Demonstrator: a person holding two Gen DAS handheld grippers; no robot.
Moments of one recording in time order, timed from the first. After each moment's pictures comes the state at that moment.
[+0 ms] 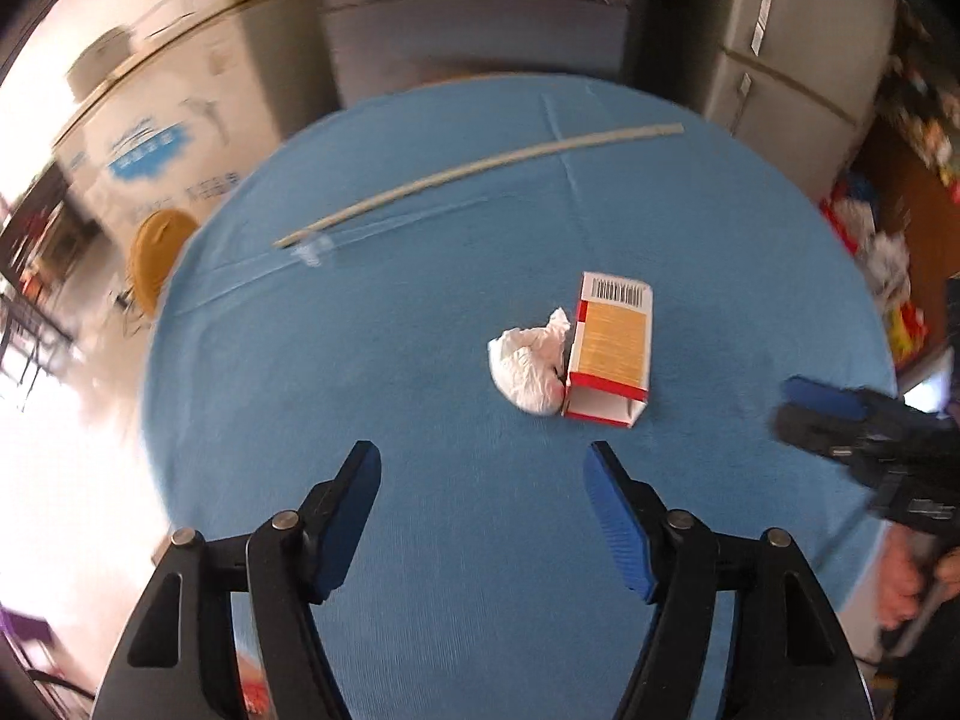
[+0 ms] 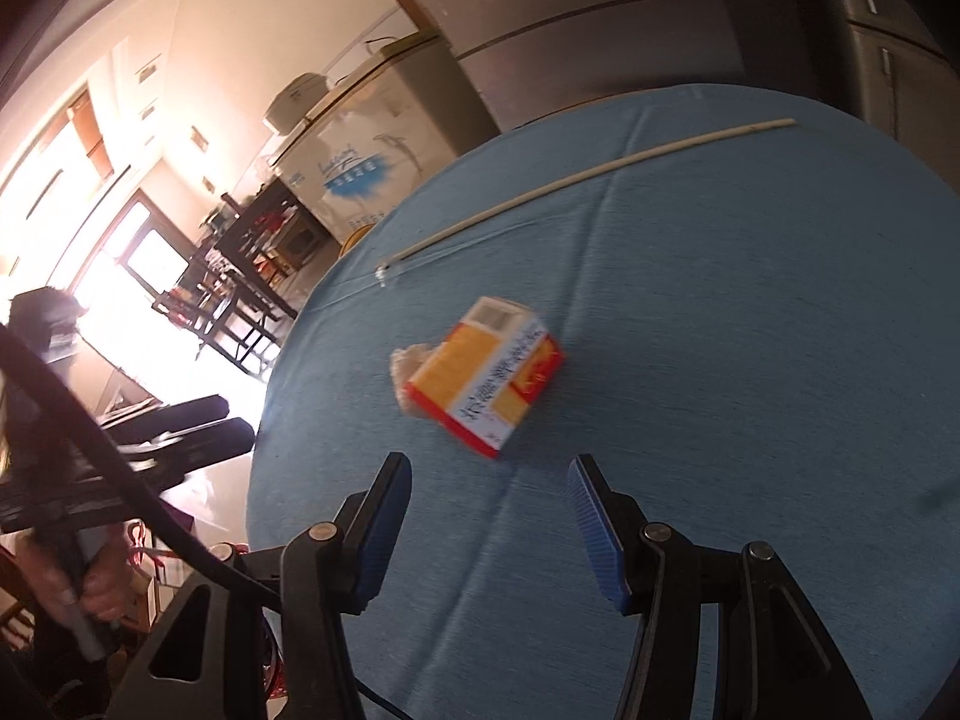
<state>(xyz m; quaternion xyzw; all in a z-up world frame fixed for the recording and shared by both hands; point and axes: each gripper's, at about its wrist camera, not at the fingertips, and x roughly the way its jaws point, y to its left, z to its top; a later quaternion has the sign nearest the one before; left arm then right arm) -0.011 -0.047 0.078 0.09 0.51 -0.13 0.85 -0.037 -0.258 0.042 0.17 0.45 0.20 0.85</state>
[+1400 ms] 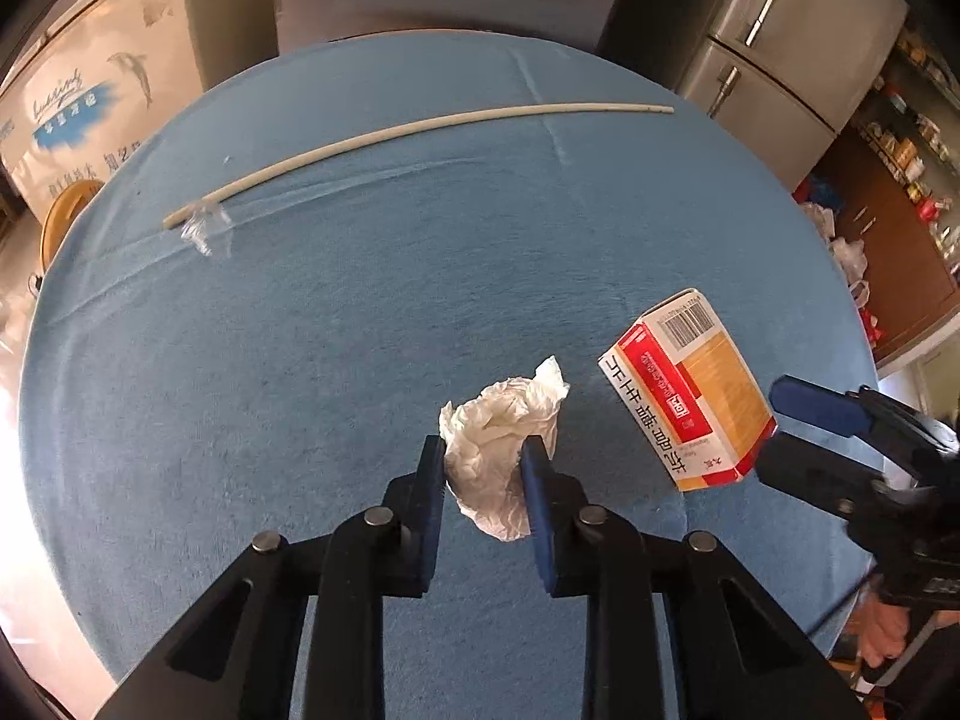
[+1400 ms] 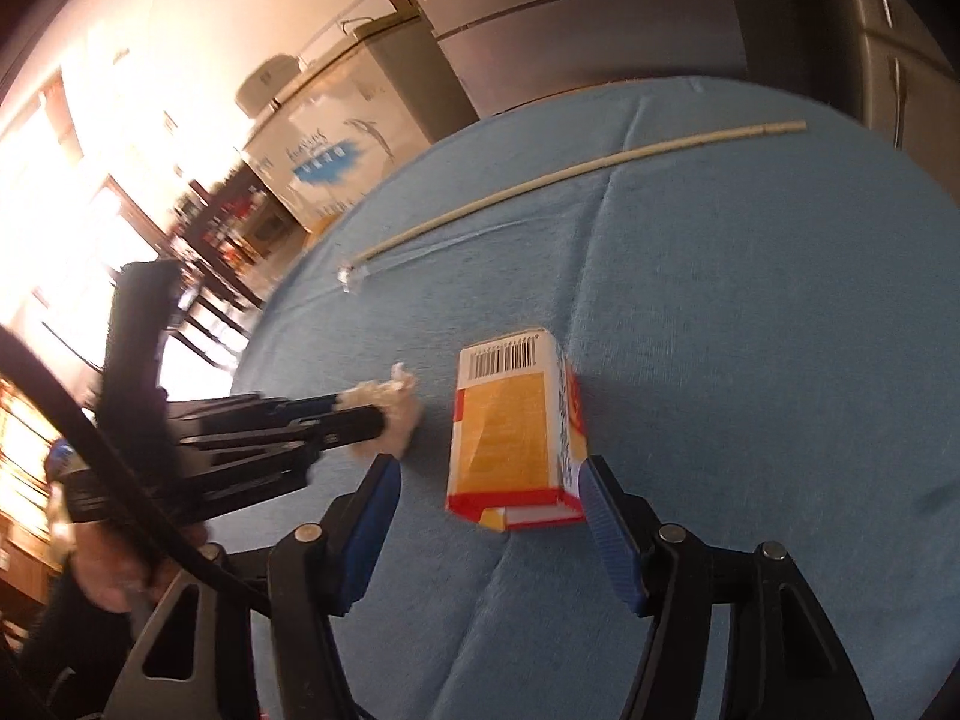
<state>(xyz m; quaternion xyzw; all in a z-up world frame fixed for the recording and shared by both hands) 0.043 -0.034 0.027 0.02 0.53 -0.19 0.82 0.010 -0.223 0.031 0.13 0.47 0.16 0.86</state>
